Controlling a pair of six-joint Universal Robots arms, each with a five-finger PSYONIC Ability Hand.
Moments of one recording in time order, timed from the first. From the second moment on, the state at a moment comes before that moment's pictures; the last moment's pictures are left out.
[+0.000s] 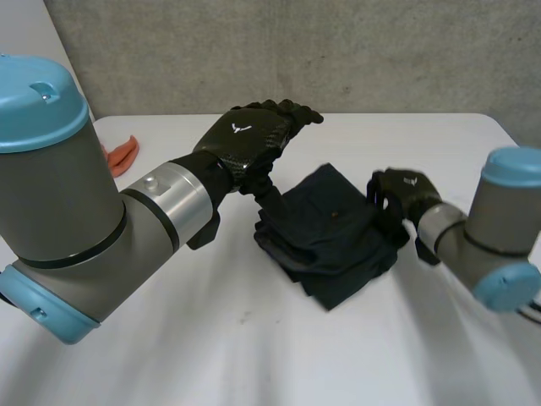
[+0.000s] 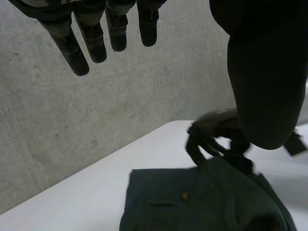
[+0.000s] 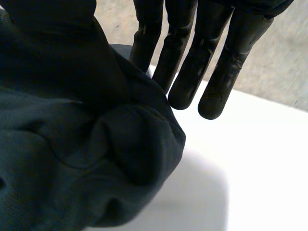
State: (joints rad) left arm 4.07 -1.87 -1.31 3.11 -1.34 3.14; right arm 1.85 -0.92 1.37 -0.17 1.33 3.10; left_hand 0.19 0.20 0.21 0.20 0.05; right_hand 0.94 1.16 1.18 1.19 0.95
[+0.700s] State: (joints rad) left arm 4.08 -1.93 -1.31 3.11 -1.35 3.14; right arm 1.40 -0.21 0.07 0.25 1.59 2.73; left_hand 0.19 0.20 0.21 0.20 0.05; right_hand 1.00 1.18 1.18 1.19 1.00
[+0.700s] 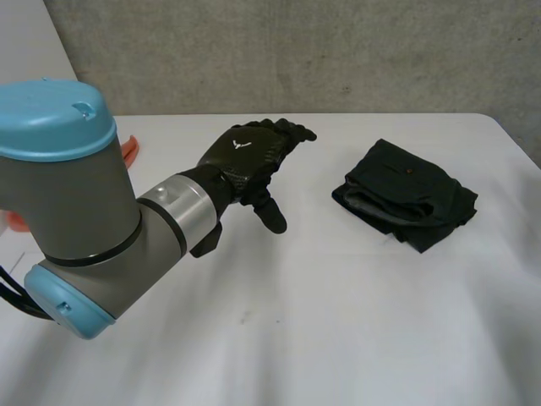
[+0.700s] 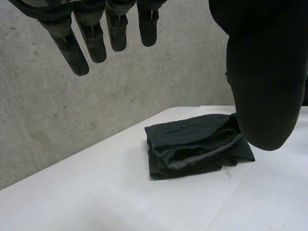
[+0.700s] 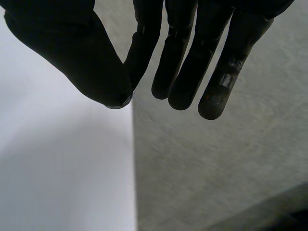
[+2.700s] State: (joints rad) left arm 4.11 -1.96 -1.38 3.12 -1.34 3.10; right arm 1.31 -0.30 0.23 0.38 1.50 2.82; left_hand 0.19 0.20 0.21 0.20 0.05; right_hand 0.96 1.17 1.18 1.19 0.99
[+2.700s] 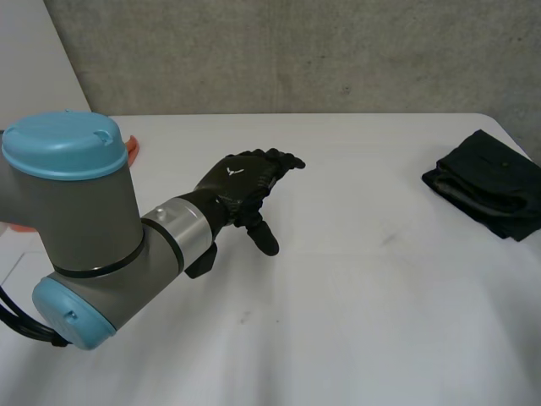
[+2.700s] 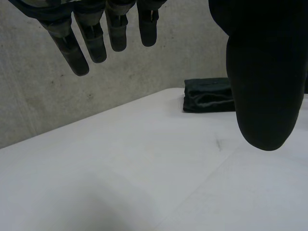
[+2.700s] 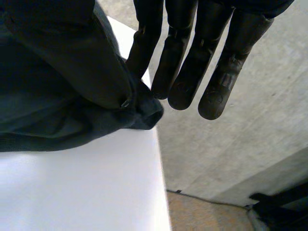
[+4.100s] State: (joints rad) left arm 4.11 -1.96 -1.42 3.13 -1.34 3.10; right arm 1.19 -0.52 0.51 0.35 1.06 2.85; left_hand 0.19 0.20 0.21 0.20 0.05; right_hand 0.20 0.22 0.21 0.23 0.07
